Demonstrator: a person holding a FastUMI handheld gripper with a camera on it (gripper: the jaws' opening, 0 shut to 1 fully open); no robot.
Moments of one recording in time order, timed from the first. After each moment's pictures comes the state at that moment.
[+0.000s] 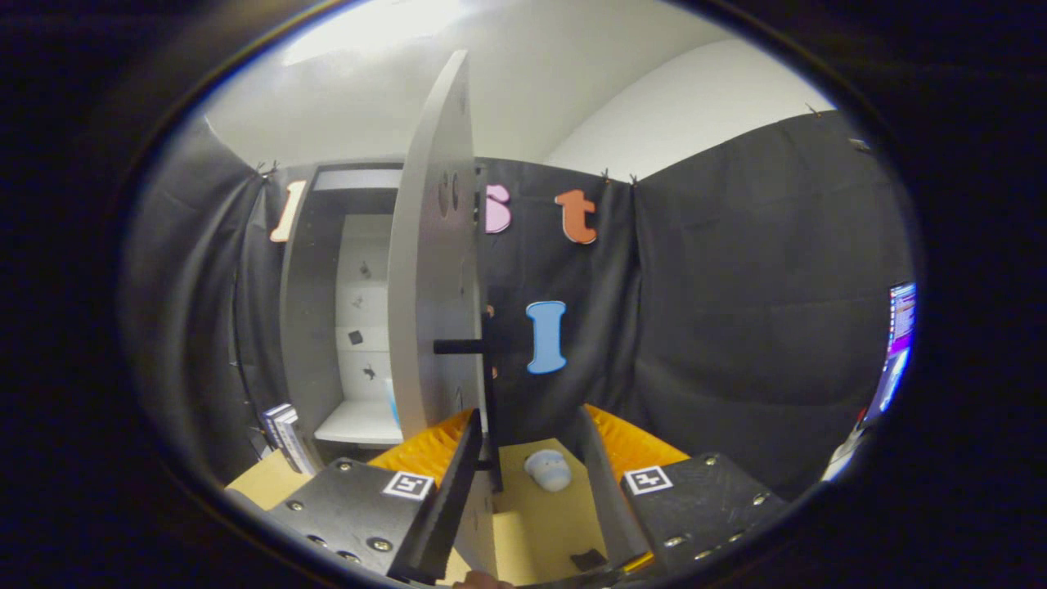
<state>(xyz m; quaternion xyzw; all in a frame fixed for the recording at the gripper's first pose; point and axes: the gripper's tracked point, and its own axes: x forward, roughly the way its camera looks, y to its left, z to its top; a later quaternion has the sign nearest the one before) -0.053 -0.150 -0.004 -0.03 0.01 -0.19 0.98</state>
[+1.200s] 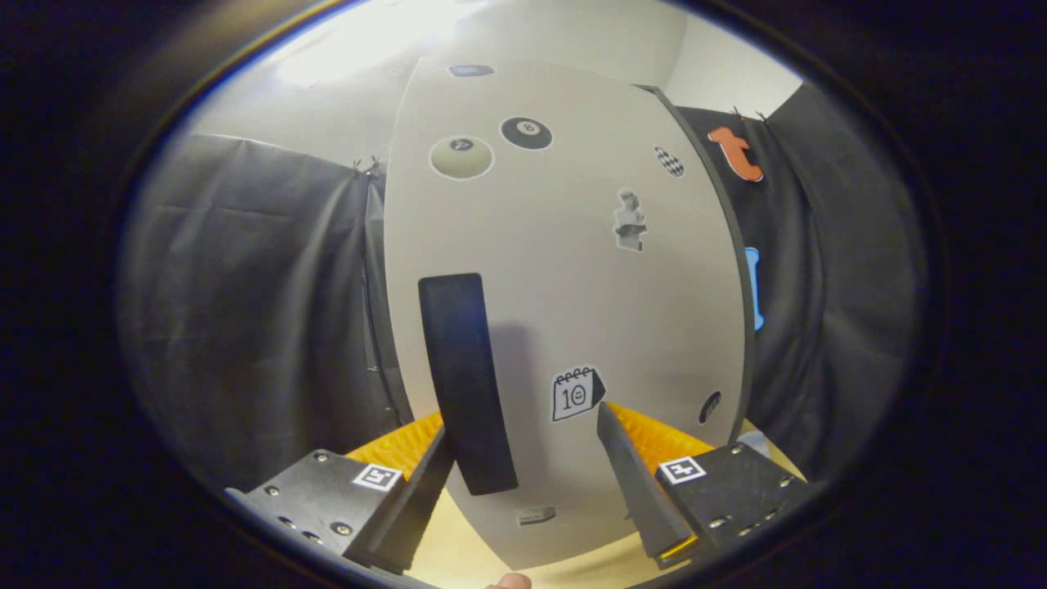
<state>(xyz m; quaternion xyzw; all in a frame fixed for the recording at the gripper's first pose) 0.122 0.053 -0.056 0.05 0.05 0.07 1.00</state>
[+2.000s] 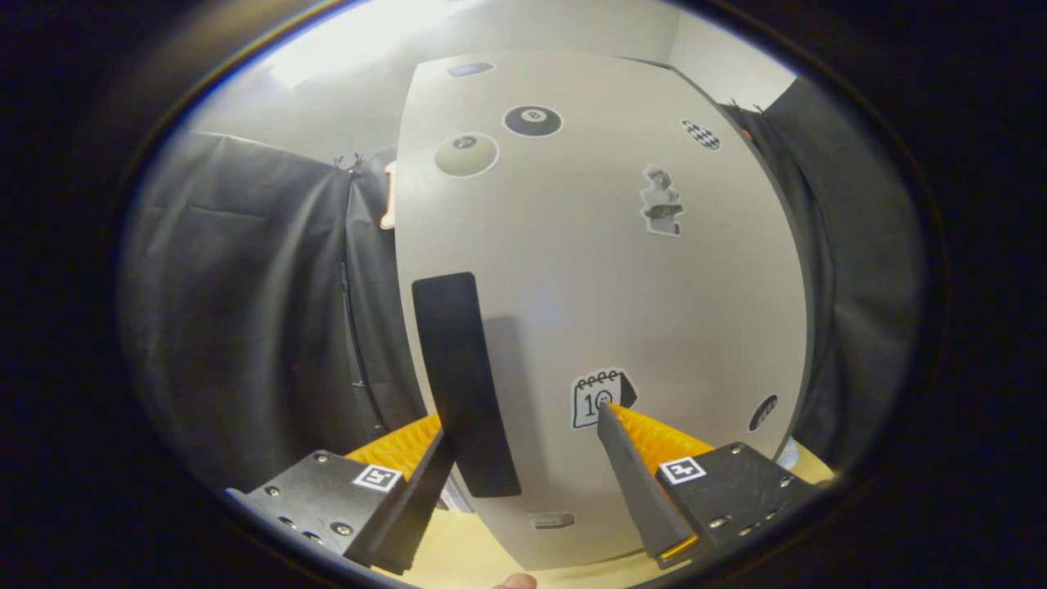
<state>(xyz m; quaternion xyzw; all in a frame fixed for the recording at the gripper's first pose) 0.211 0.093 -0.076 0.06 0.04 0.04 1.00</state>
